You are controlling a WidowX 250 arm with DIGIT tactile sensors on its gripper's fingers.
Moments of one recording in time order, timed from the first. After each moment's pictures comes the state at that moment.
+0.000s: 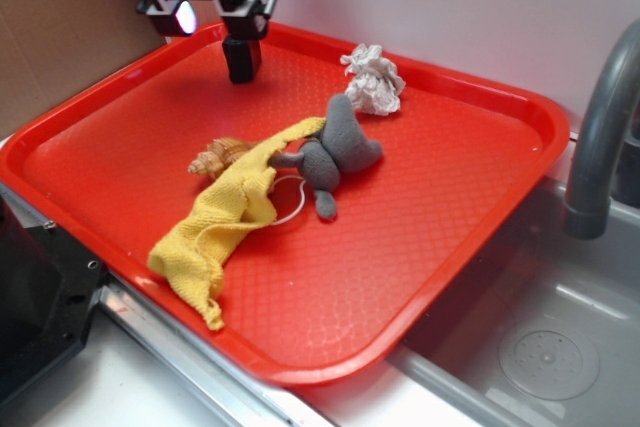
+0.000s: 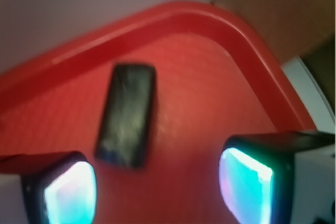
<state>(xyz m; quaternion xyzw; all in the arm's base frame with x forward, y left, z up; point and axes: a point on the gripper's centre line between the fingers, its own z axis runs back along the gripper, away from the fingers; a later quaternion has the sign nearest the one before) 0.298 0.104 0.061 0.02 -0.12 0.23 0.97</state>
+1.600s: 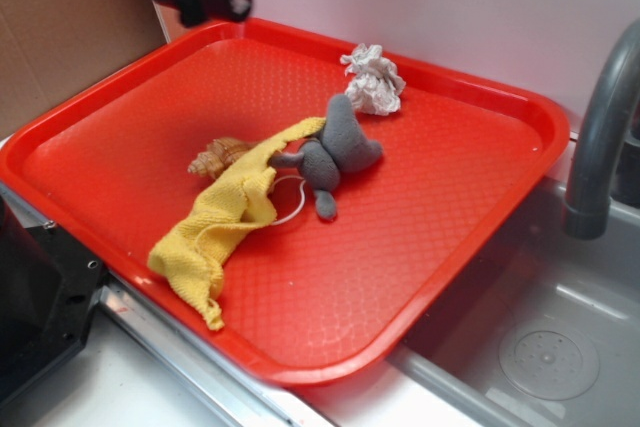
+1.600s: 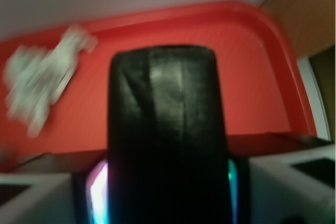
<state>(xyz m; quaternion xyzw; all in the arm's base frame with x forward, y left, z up) 0.234 0.032 0.143 -0.02 -0.08 0.08 0.99</state>
